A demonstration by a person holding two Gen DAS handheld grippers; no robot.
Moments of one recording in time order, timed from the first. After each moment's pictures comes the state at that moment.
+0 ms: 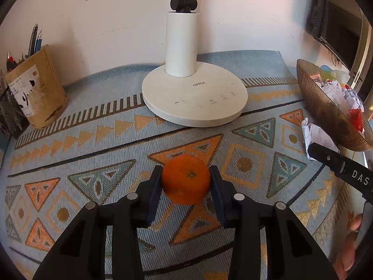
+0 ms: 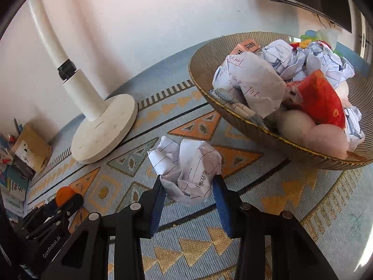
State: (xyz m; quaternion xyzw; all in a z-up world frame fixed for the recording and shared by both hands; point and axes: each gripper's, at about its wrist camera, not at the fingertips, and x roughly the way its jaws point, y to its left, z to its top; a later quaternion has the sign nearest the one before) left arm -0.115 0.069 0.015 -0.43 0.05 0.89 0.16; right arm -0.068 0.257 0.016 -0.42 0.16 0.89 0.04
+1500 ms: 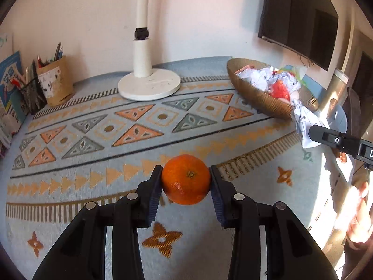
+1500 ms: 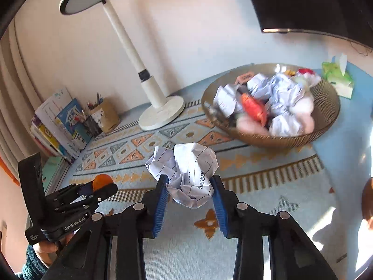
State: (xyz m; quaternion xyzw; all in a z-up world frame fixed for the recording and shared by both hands) left arm 0.037 0.119 0.069 -0.37 0.03 0.91 0.19; right arm 0.060 0.369 0.095 -0.33 0.14 0.93 -0.08
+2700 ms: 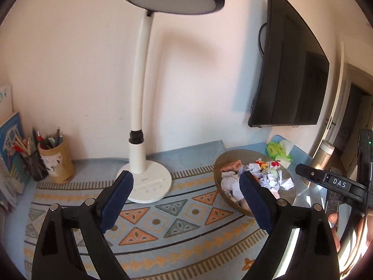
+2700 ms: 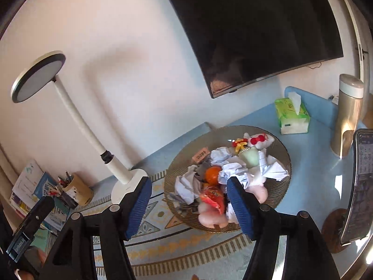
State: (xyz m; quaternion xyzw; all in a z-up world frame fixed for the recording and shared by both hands) left arm 0.001 0.108 0.203 -0.23 -0.03 0.95 0.19; right arm 0.033 0.365 0.179 -0.27 0.18 0.95 0.00
